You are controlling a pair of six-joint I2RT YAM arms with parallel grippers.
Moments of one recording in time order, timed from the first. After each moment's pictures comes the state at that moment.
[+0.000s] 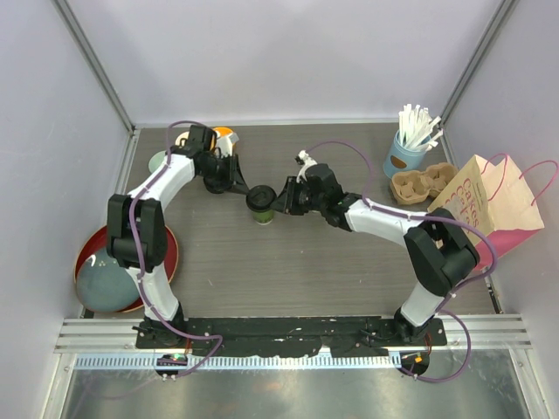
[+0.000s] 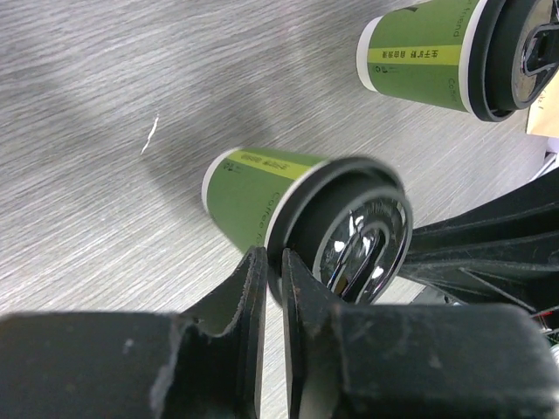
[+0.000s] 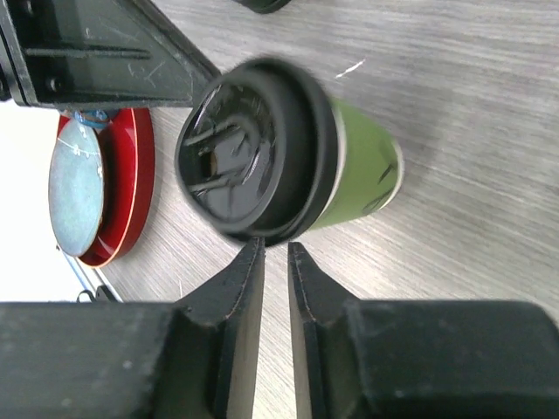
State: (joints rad) left arm -0.20 1.85 1.46 -0.64 0.63 -0.21; right arm 0.66 1.69 1.02 0.16 -0.25 0.68
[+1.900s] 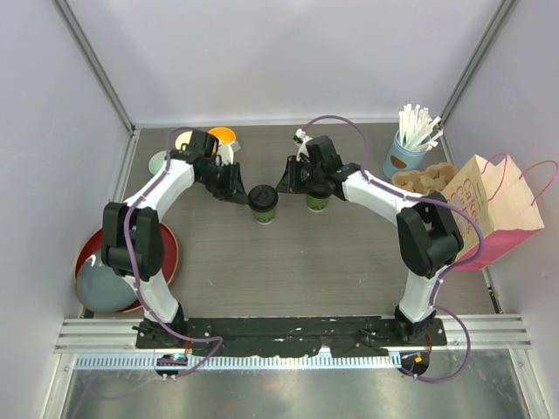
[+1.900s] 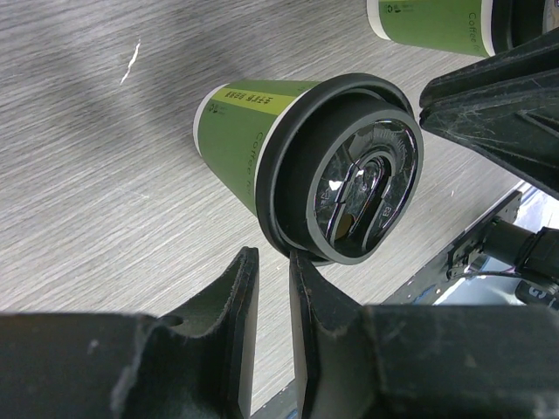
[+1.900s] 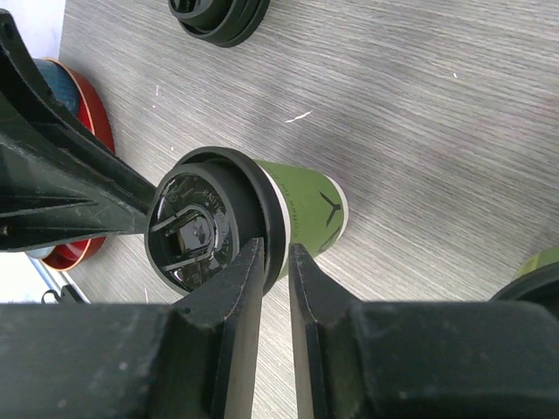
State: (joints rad) left arm -0.23 1.77 1.39 -0.73 0.58 -0.21; right arm 0.55 1.83 1.34 -0.16 -0.34 0.49
